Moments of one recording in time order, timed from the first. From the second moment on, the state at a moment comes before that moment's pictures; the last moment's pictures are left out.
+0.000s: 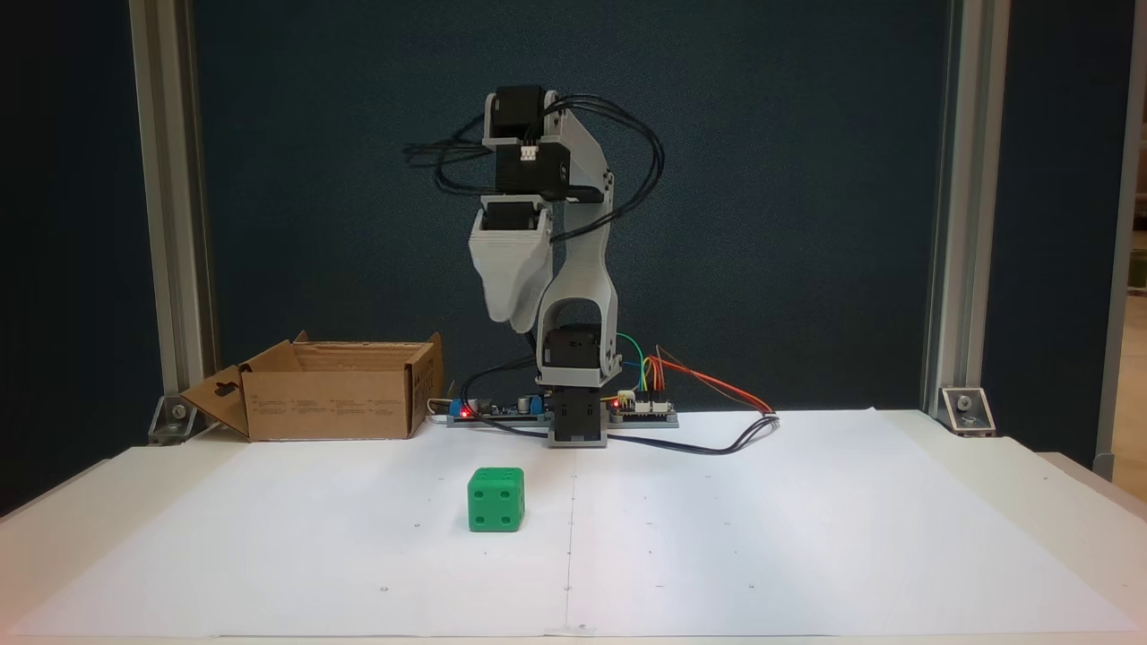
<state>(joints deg) 15.7 103.9 85.0 74.1 -12.3</state>
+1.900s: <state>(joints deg) 16.3 82.6 94.4 52.4 -11.8</state>
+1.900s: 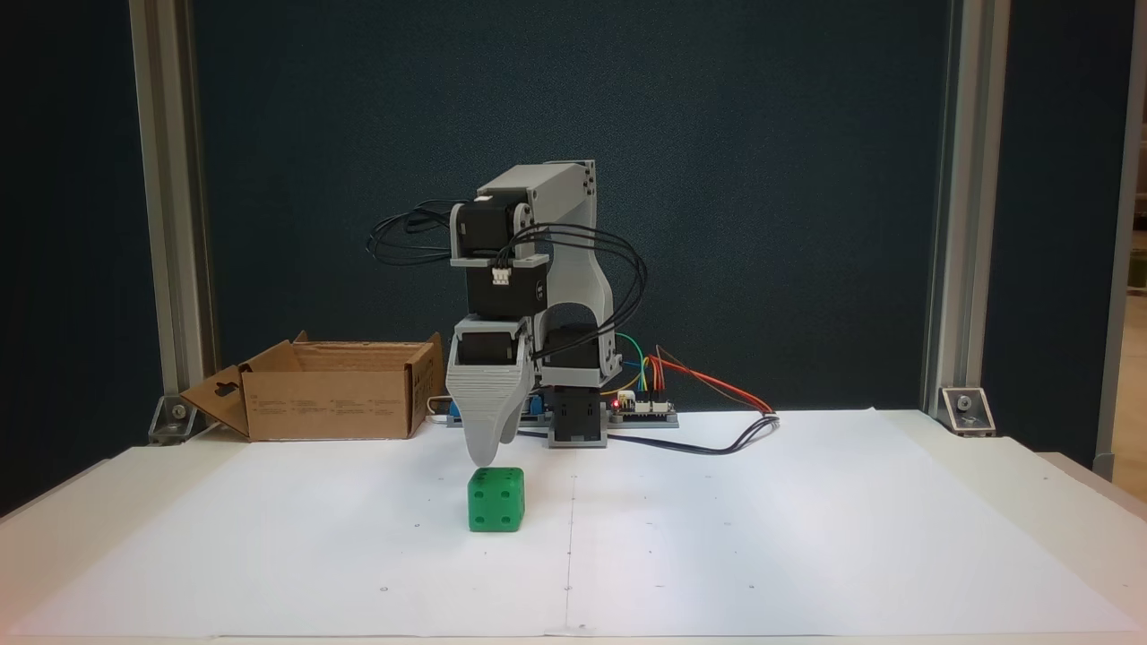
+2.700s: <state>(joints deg) 15.2 79.9 97.6 47.2 -9.1</state>
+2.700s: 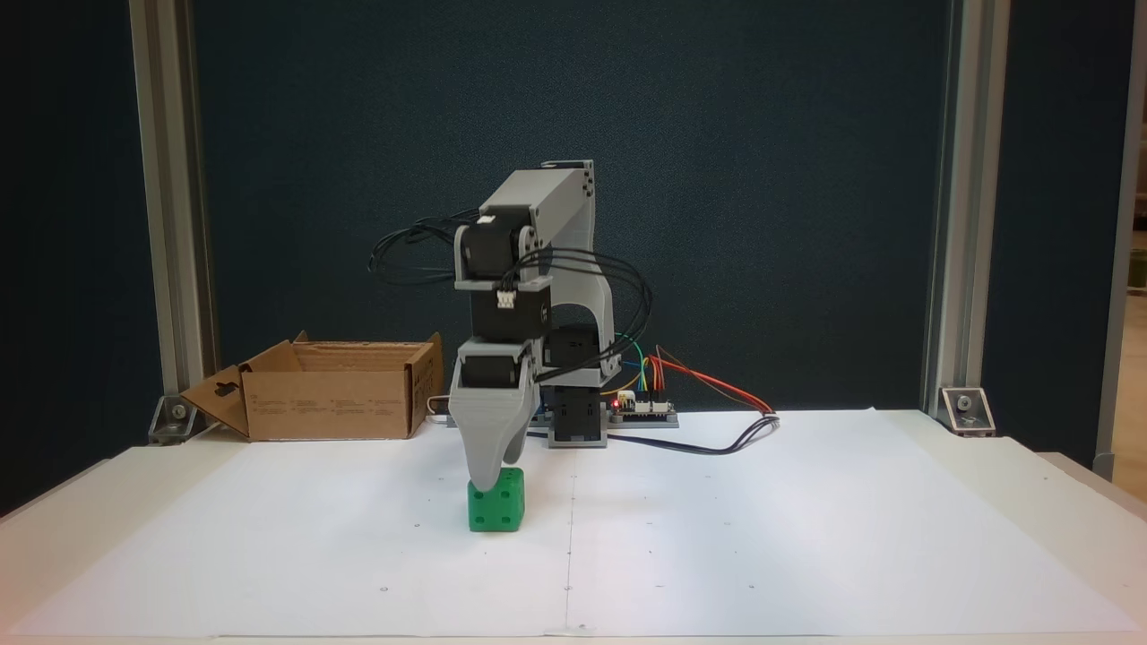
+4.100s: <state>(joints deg) 15.0 73.6 97.7 41.1 -9.1</state>
